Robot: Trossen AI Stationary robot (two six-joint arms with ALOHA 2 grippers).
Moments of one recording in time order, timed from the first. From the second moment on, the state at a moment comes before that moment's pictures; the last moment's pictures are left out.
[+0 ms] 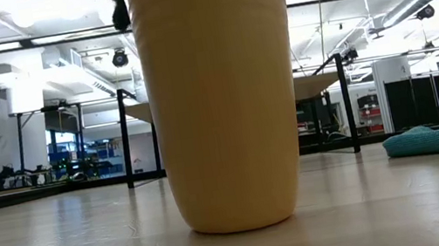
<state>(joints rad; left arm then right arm) 0.38 1.18 1.11 -0.12 -0.03 -0.18 -0.36 1.85 2.32 -1.58 -0.06 -0.05</state>
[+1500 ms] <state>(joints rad) 0.36 0.88 1.11 -0.22 0.12 -0.21 0.41 1.83 1.66 -0.77 -0.22 0.20</state>
